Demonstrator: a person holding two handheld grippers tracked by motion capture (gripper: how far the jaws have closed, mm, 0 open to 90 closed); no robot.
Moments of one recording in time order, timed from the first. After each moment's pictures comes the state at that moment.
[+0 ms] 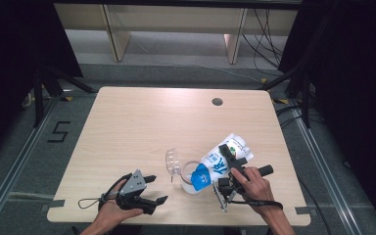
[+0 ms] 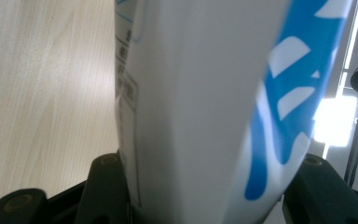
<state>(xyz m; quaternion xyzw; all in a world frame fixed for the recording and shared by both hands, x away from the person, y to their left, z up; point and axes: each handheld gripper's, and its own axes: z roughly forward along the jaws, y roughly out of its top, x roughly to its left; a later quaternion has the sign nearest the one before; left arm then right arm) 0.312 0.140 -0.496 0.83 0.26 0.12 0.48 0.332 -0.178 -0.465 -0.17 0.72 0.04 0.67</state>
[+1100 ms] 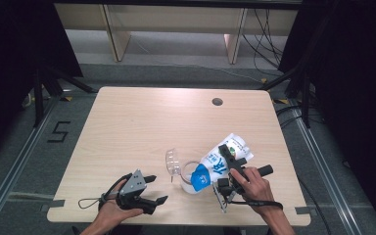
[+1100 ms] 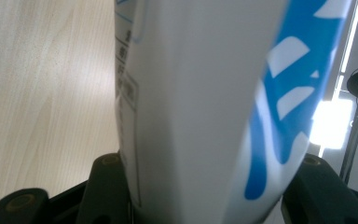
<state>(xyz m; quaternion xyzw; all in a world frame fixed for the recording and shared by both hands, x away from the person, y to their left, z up) 0.312 0.140 -0.496 0.83 0.26 0.12 0.48 0.332 -0.178 -0.467 -0.17 0.72 0.04 0.67</state>
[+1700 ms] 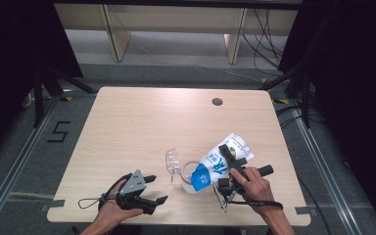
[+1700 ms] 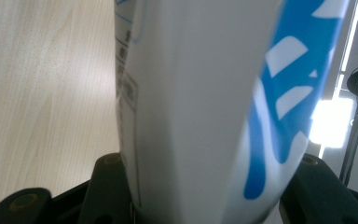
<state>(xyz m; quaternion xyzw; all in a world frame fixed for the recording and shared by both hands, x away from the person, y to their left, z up) 0.312 0.140 -0.496 0.83 0.26 0.12 0.48 0.331 -0.180 -0.468 -0.16 0.73 0.04 0.67</state>
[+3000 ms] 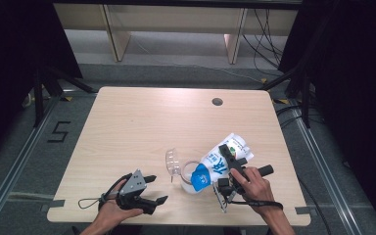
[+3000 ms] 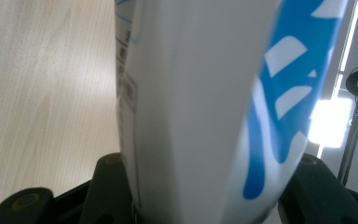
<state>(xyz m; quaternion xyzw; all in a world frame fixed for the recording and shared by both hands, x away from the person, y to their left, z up) 0.313 0.140 -0.496 0.83 0.26 0.12 0.48 0.332 -0.178 -0.465 -0.18 0.72 0.04 0.67</state>
